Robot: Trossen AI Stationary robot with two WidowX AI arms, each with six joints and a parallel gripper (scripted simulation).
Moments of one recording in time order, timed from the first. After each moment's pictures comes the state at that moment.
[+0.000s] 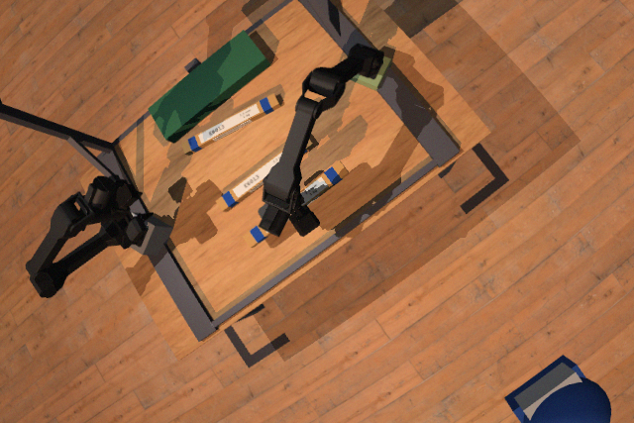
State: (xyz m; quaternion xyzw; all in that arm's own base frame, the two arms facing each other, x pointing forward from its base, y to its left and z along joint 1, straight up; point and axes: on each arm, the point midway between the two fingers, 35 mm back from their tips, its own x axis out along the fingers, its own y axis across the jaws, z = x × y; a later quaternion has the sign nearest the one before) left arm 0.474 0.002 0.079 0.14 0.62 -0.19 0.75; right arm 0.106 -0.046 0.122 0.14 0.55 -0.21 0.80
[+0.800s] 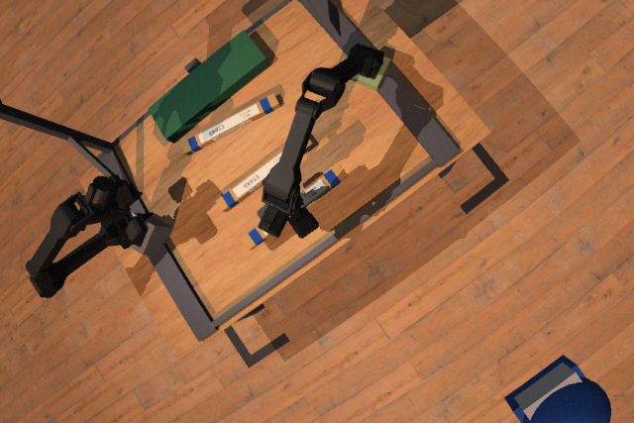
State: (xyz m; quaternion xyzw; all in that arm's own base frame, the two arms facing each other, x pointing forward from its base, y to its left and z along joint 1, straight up) left arm 0.481 0.002 0.079 0.14 0.61 -0.19 0.76; right arm 0.106 -0.046 0.122 0.14 0.55 -0.21 0.80
